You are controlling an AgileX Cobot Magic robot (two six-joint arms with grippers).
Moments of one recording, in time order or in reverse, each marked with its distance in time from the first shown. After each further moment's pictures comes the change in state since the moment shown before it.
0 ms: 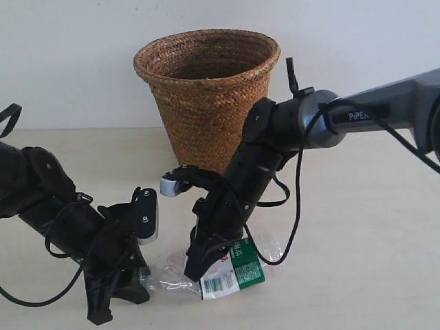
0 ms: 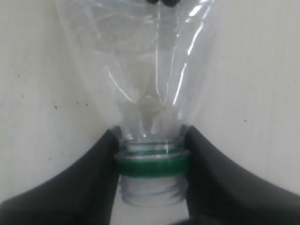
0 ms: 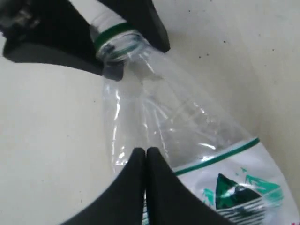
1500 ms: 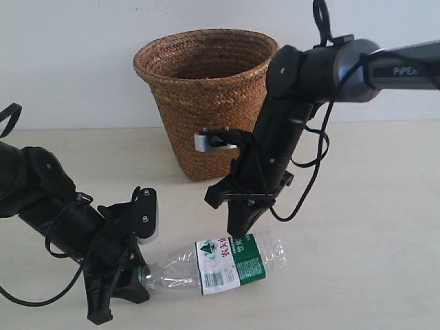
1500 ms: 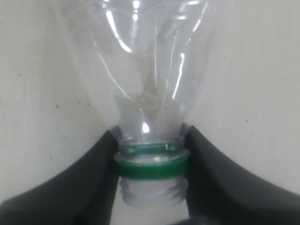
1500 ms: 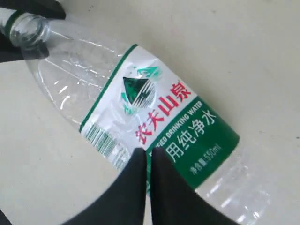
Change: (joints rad) left arm 0.000 -0.002 -0.001 0.006 -0.004 -0.008; right arm -0.076 -0.114 -0.080 -0.245 0.129 0.529
